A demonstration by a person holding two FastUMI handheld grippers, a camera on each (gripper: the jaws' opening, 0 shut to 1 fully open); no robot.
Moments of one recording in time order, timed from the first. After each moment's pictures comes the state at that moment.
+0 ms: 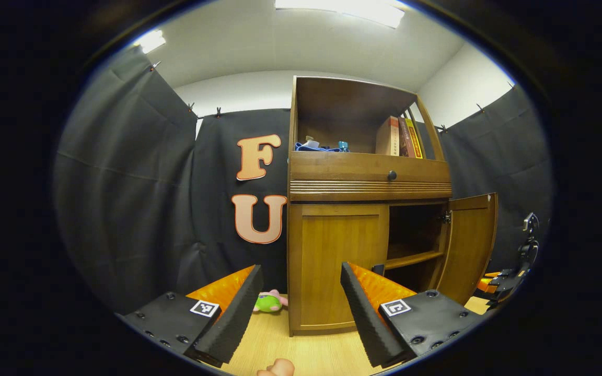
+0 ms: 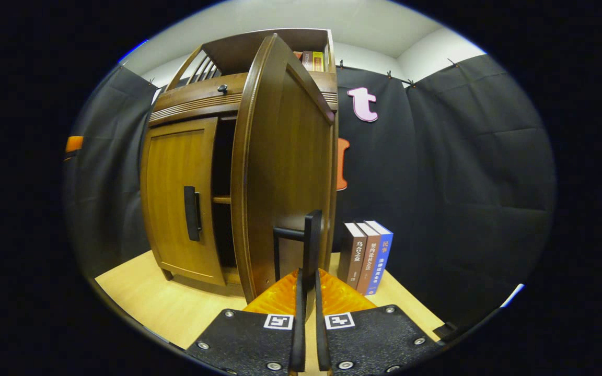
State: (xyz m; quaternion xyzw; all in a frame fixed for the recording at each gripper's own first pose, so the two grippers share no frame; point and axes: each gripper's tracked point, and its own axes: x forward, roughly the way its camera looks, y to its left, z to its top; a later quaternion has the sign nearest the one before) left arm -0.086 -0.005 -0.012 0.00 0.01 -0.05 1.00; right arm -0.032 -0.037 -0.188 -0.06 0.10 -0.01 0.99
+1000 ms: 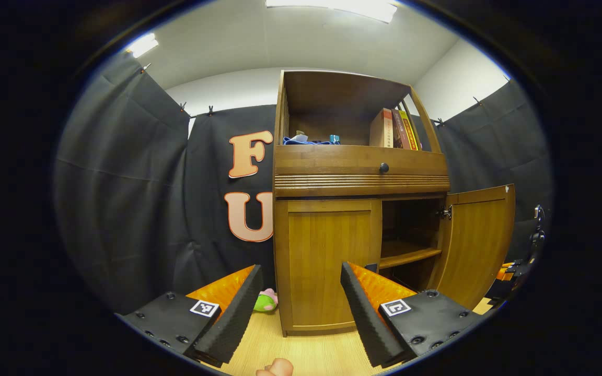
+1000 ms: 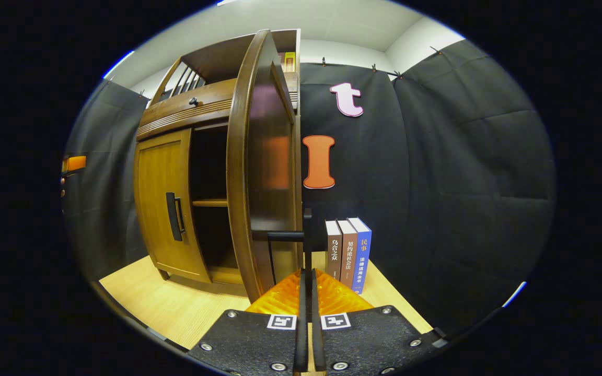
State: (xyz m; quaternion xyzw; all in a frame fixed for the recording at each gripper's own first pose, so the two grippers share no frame) left arm -0.069 -0.039 -0.022 0.01 0.02 -0.05 1.00; right arm -0.041 -0.114 -0.179 -0.02 0.10 0.01 0.99
